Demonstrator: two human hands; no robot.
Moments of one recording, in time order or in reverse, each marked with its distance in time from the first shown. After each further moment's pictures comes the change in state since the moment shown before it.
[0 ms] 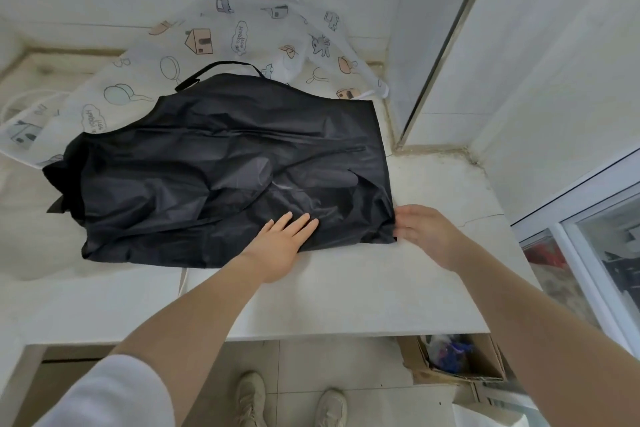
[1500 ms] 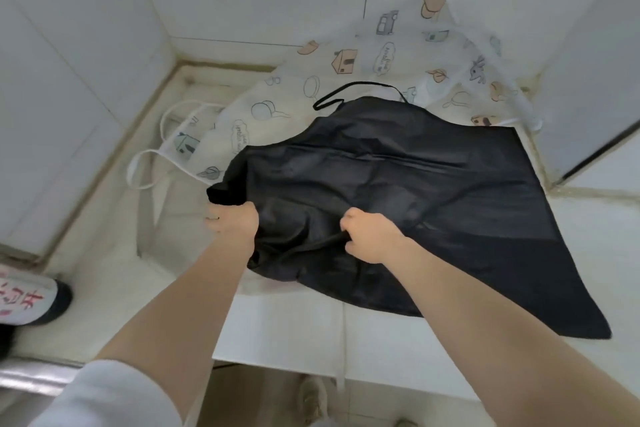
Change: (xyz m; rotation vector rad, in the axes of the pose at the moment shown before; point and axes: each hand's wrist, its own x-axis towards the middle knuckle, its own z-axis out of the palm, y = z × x) left_hand -0.078 -0.265 -0.027 -1.346 0.723 -1.269; right_hand 0.083 -0.074 0.317 -1.482 -0.297 -0.455
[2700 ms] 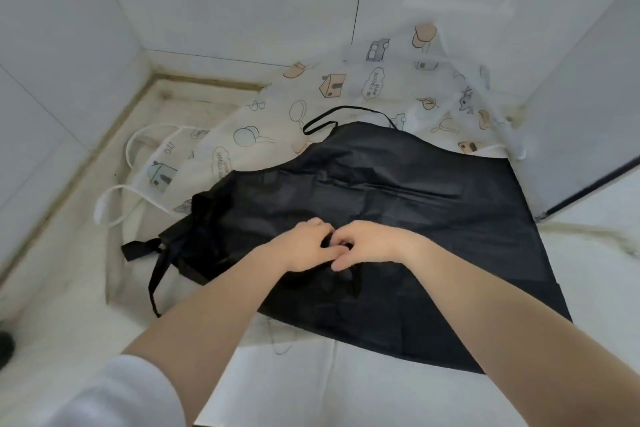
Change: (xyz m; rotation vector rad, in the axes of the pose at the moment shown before) left_hand -0.038 0.040 0.065 0.941 -0.896 0.952; right_hand 0.023 0.040 -0.048 0.493 -0.238 -0.046
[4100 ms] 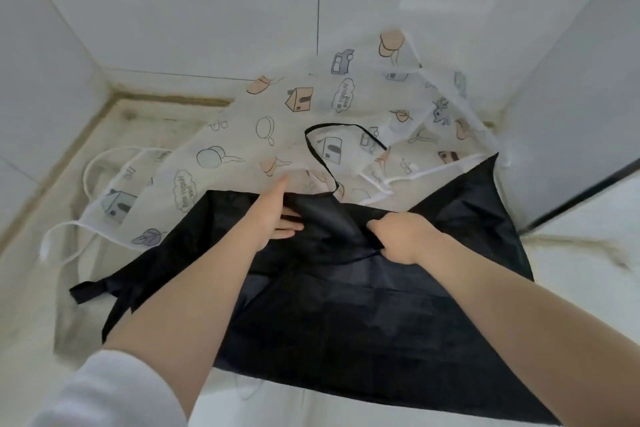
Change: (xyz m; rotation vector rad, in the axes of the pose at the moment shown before) left_hand 0.062 0.027 -0.060 -1.161 0.261 -0.500; right_hand -0.019 0.067 -0.068 -0.712 0.111 0.142
